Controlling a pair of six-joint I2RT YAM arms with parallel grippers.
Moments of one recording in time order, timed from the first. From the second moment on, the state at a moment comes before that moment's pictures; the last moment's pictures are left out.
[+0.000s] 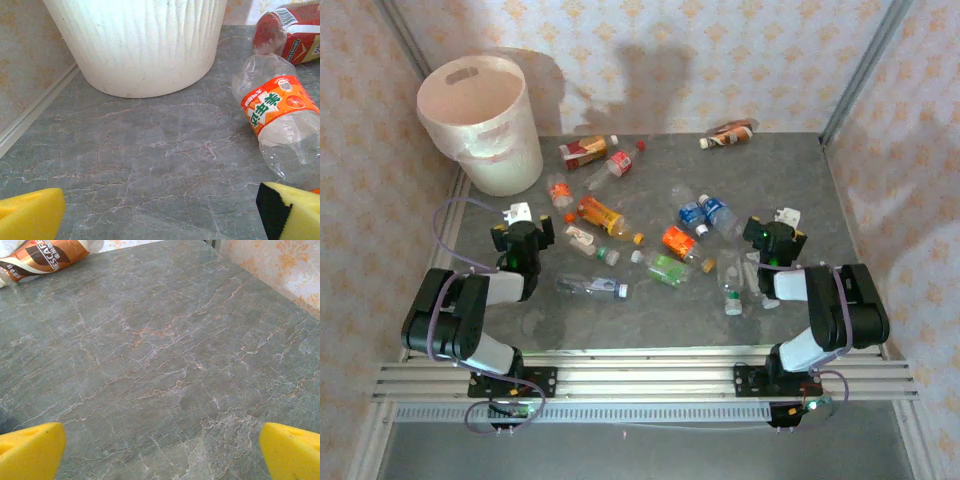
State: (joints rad) left arm -0.08 1.50 0.41 0.68 -0.45 -0.11; right arm 0.05 1.52 0.39 0.69 0.35 0.21
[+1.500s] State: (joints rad) left arm -0.17 1.07 0.53 0.16 -0.49 -0.24; right arm 0.05 1.19 0.62 0.13 0.39 0.37
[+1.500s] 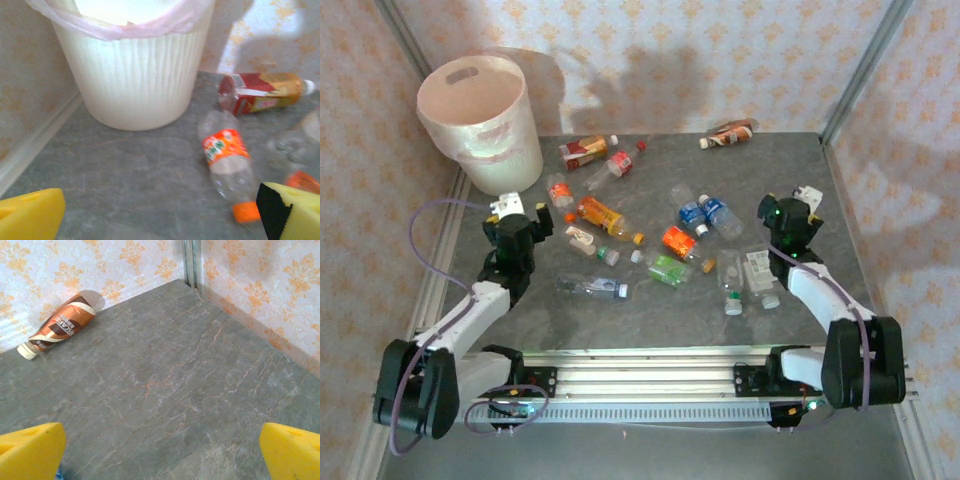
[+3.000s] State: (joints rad) left arm -0.42 1.31 0.71 -0.67 -0.08 -1.72; right arm 0.05 0.93 0.80 -0.73 0.08 0.55
